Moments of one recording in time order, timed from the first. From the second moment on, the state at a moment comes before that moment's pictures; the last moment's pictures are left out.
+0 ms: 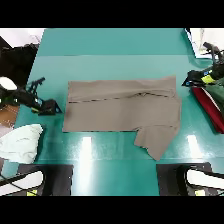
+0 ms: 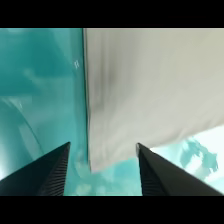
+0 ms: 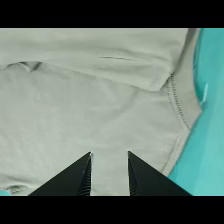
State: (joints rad) left arm 0.21 -1.29 0.92 1.09 -1.31 -1.26; right arm -0.22 -1.35 1.46 -1.25 1.44 1.41
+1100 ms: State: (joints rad) left arm 0.22 -1.17 0.73 0.94 -1.21 -1.20; right arm -0.36 -1.08 0.97 -1.21 1.53 1.40
